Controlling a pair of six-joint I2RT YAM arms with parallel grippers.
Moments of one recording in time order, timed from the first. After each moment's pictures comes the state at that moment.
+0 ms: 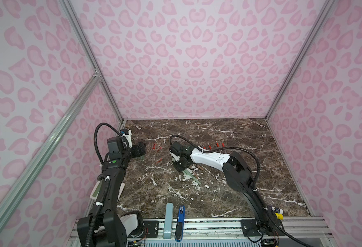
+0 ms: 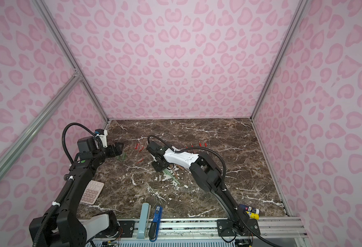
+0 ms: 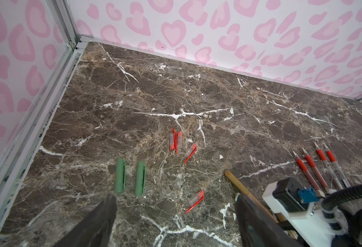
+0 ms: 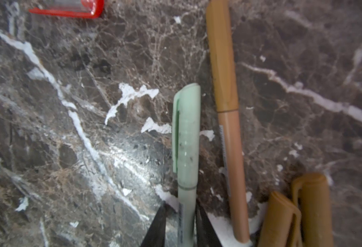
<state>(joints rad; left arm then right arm) 0.20 1.16 0.85 -0.29 0.32 -0.08 0.91 2.33 1.87 -0.82 -0.02 0.24</state>
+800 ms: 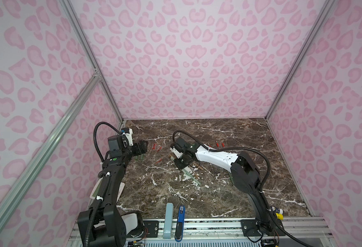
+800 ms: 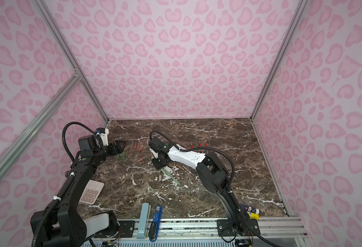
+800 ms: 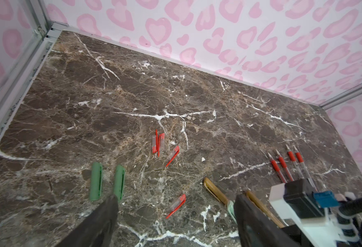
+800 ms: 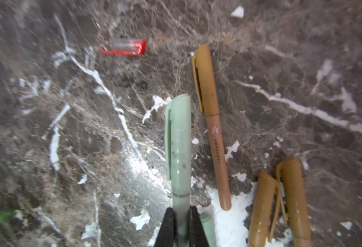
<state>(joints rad) 0.20 1.21 0.86 -0.26 0.44 -0.16 0.88 2.19 1.80 -0.75 -0.13 0.28</state>
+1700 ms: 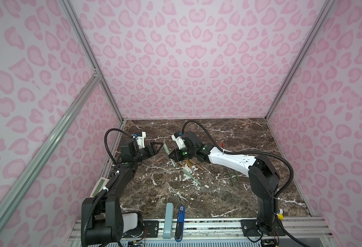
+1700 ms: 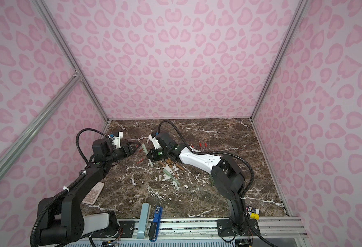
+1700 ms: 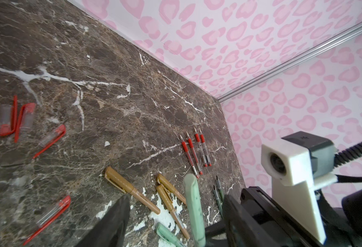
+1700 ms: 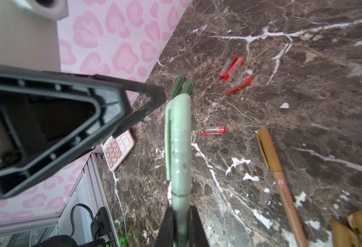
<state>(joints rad) 0.05 1.28 0.69 0.12 0.78 -0.58 0.87 1.95 1.53 -0.24 -0.37 0.55</state>
